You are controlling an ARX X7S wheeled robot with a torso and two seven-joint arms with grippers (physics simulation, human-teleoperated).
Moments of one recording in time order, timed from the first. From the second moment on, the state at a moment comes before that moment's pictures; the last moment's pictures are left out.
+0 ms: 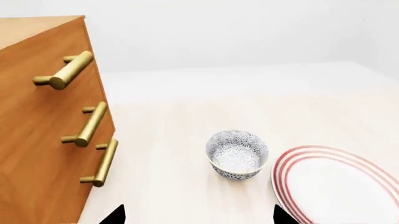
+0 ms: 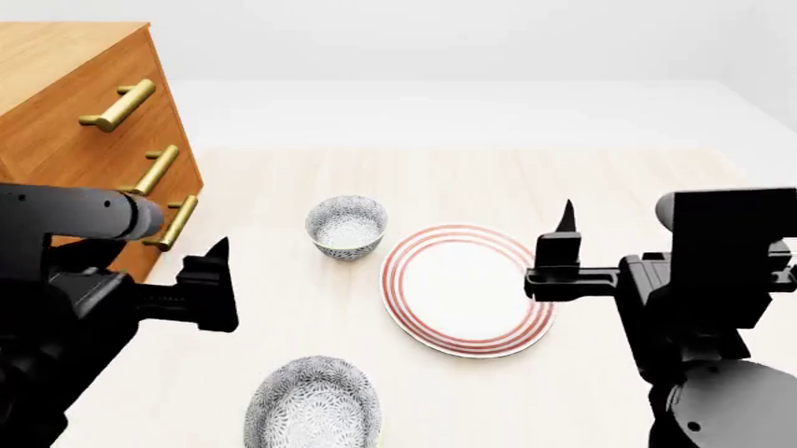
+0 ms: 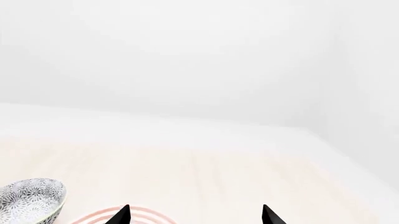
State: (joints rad) left arm -0.63 -0.91 0.03 0.69 -1.80 -1.00 -1.03; right arm 0.65 0.40 0.15 -0.87 1.22 1.47 0.97
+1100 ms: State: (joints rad) left arm -0.27 -1.03 -0.48 0.91 -1.65 -0.95 -0.94; right arm 1.39 1.10 -0.86 -1.02 1.80 0.61 1.57
